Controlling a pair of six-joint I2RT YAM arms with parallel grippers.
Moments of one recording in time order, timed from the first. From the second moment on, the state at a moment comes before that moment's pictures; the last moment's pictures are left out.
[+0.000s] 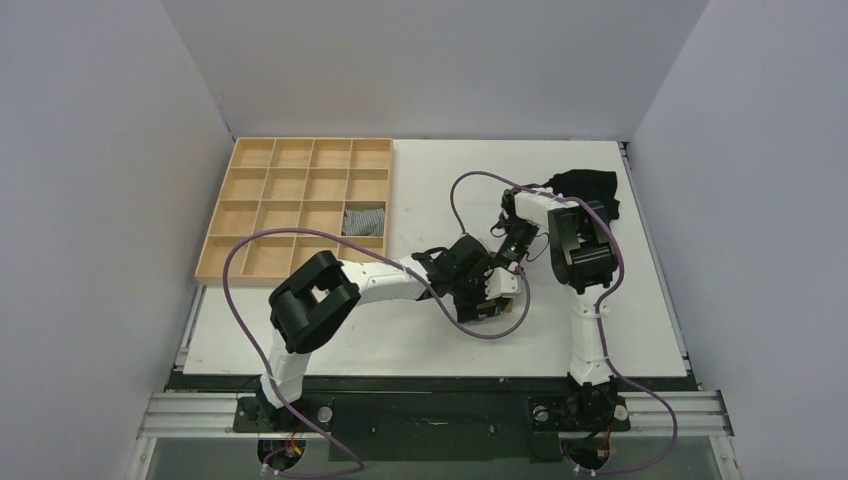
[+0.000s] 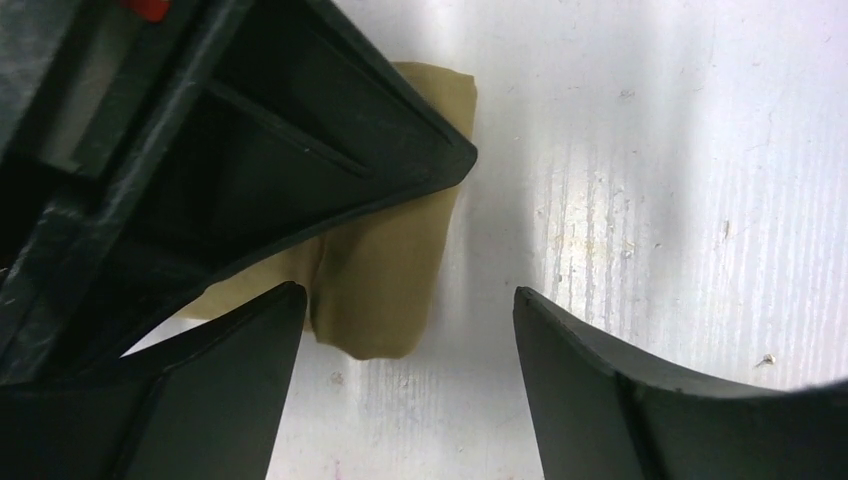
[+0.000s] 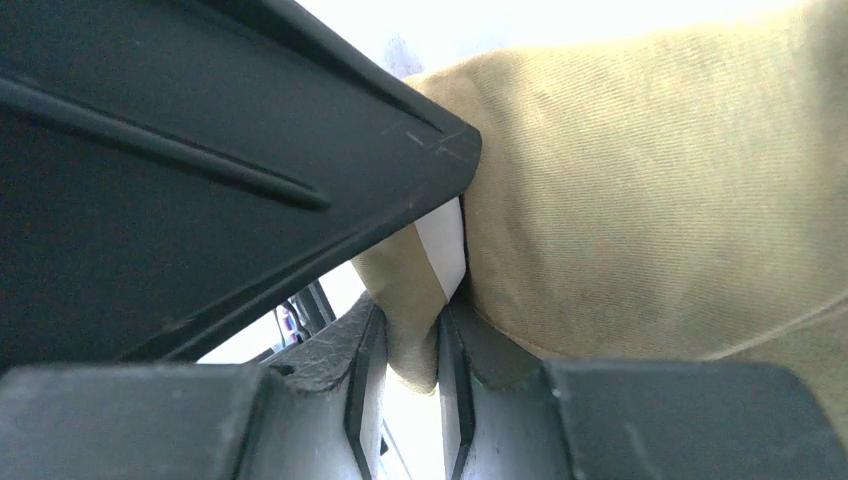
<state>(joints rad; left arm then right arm) -0.99 2.00 1.31 -0.17 0.31 0.48 0.26 2.29 1.60 -1.51 -0.63 -0.98</state>
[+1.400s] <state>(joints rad) -0.97 2.06 1.35 -0.14 0.39 0.41 0.14 2.21 1.59 -1.48 -0.62 -0.98</state>
